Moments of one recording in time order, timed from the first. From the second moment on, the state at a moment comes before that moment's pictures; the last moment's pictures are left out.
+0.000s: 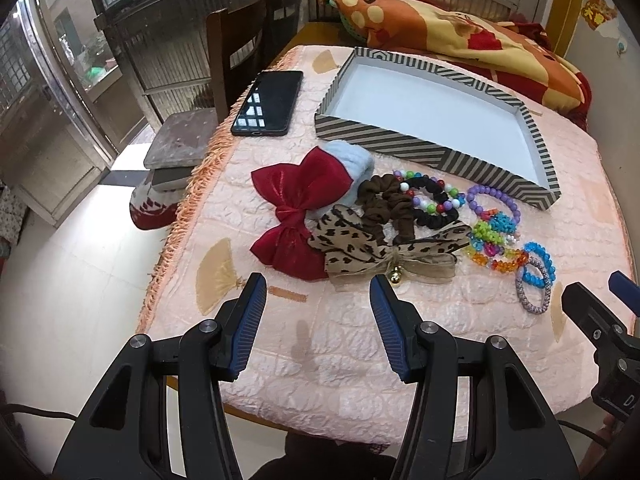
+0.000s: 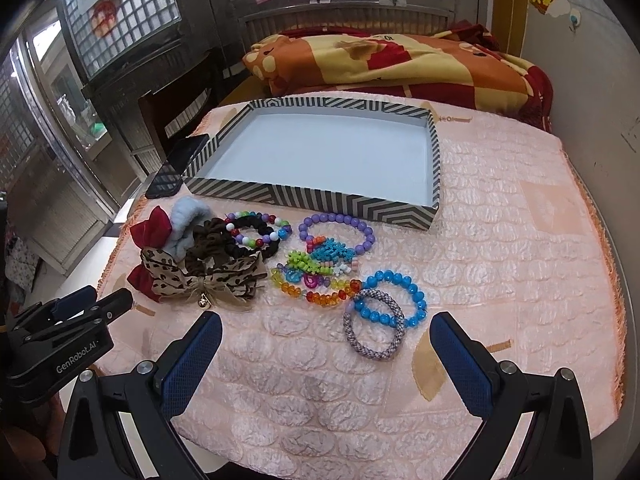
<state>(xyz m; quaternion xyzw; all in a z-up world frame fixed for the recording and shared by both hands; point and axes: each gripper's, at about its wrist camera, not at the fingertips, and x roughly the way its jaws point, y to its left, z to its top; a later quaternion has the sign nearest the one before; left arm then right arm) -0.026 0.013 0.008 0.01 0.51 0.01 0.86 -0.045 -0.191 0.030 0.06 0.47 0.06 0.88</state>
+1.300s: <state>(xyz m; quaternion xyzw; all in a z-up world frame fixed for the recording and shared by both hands) -0.028 0.007 0.003 0.02 0.52 0.01 0.86 -0.044 -0.190 0.027 0.05 0.48 0.07 0.87</state>
